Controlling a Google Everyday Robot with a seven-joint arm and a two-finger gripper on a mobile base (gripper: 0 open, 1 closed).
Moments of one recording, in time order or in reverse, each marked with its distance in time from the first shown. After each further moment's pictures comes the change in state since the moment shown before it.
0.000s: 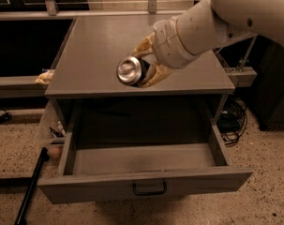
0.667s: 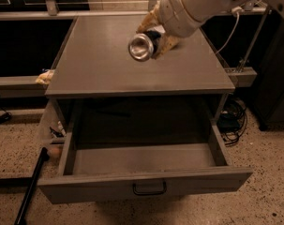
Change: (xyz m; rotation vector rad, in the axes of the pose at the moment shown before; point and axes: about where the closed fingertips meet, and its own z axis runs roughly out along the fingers) arm 0.041 -0.062 -0.019 0.010 0.105 -0.383
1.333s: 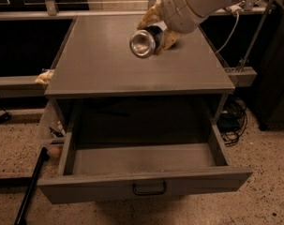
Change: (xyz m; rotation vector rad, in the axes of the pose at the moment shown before) arm 0.000 -0.009 -0.007 0.014 0.007 -0.063
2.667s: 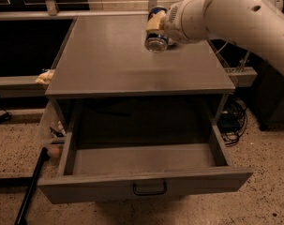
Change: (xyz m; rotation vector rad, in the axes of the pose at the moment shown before) arm 0.070 0.005 0.027 0.107 0.377 -0.673
